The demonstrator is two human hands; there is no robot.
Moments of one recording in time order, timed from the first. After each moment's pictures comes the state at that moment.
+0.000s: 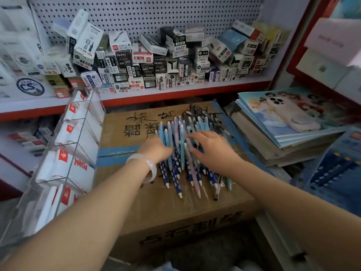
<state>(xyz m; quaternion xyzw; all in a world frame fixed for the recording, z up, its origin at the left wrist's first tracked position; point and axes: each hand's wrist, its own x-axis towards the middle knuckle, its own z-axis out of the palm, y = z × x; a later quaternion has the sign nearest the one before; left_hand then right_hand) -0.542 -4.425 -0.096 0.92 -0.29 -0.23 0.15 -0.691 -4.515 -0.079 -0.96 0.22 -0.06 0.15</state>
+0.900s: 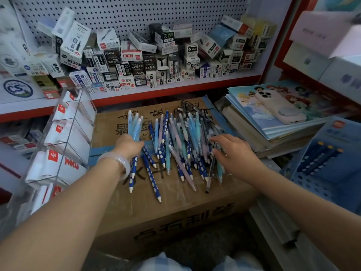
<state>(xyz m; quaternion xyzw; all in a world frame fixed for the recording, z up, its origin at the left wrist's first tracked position) -0.511 -4.403 -0.109 0.90 -0.17 -0.22 0.34 -0.758 -4.528 -0.082 -0.94 0.31 -0.08 0.16</state>
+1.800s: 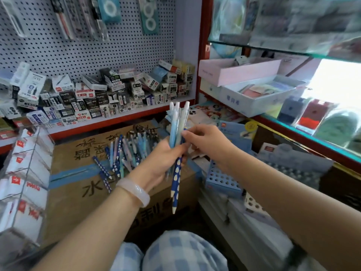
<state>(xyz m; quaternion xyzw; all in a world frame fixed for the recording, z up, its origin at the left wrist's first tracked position) -0.769 -4.408 0.009 0.54 -0.40 -0.45 0.58 -0.877 -4.476 0.036 -0.74 0.39 -0.26 0.49</state>
